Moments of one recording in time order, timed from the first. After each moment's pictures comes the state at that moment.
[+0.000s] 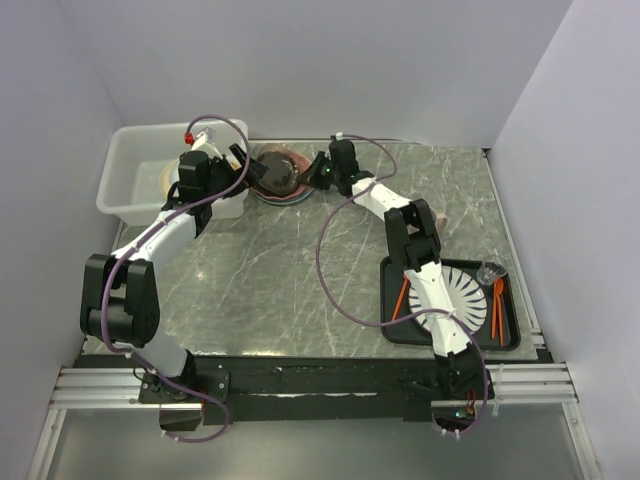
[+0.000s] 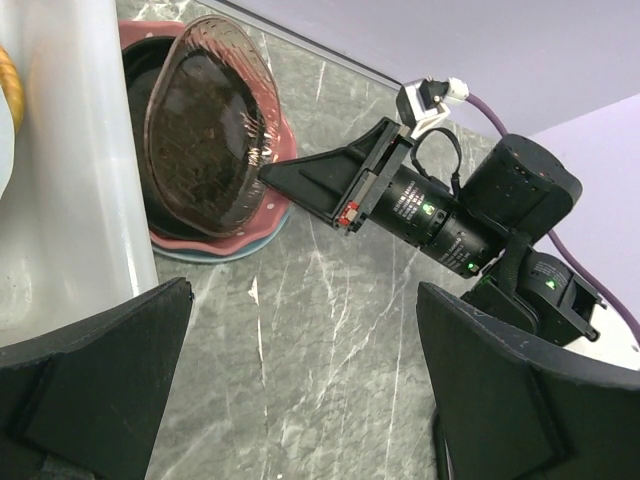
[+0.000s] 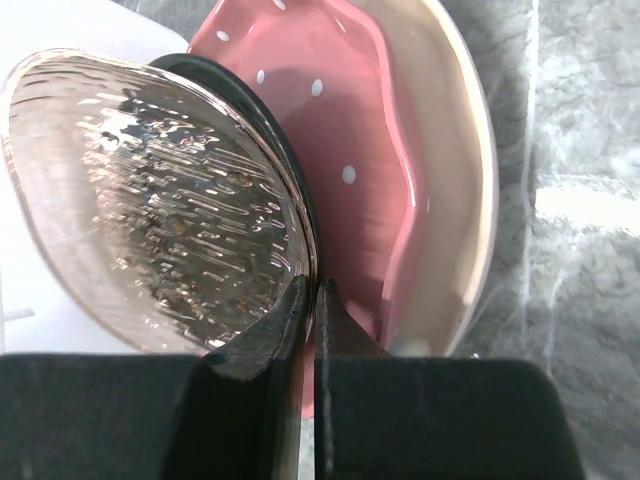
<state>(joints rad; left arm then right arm) -0.16 1.59 1.09 0.22 0.26 -0.67 0.42 2.62 2.15 -0.02 -0.31 0.81</state>
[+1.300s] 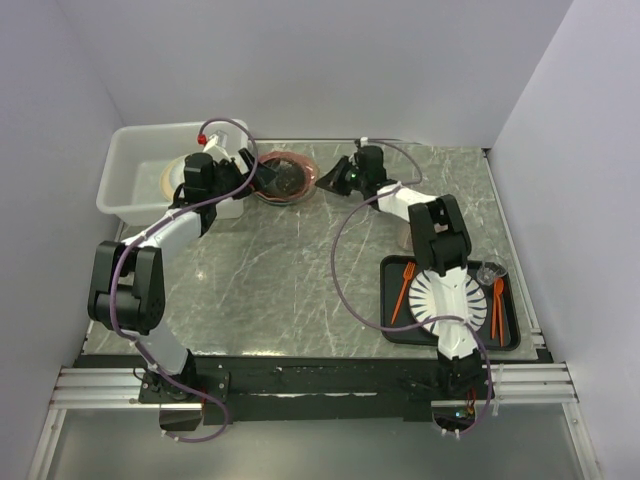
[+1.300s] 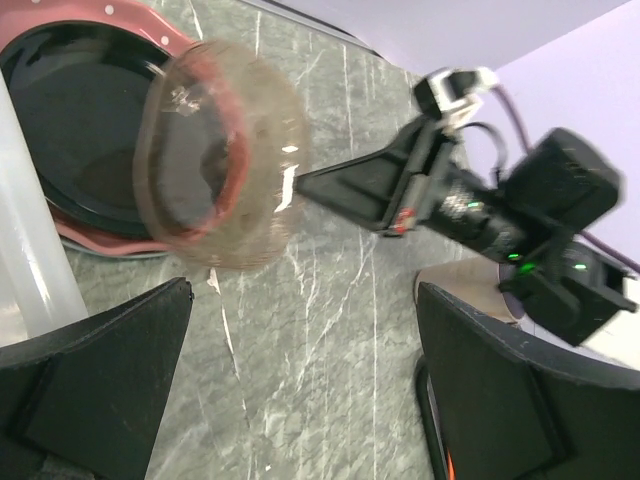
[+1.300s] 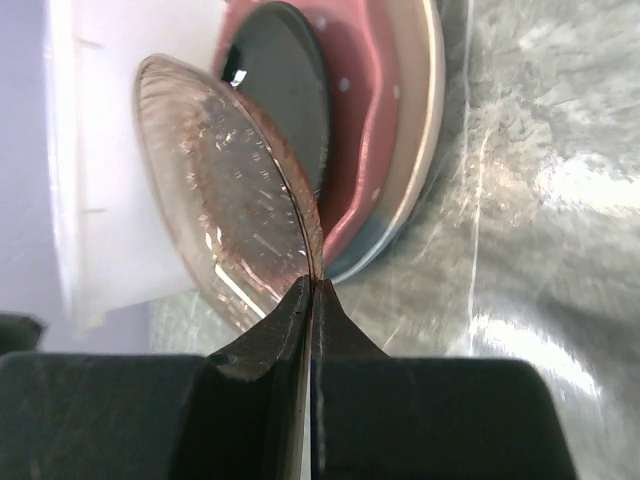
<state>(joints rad) -0.16 1.67 1.08 0.33 0.44 -0.67 0.33 2.34 1.69 0.21 -0.45 0.85</state>
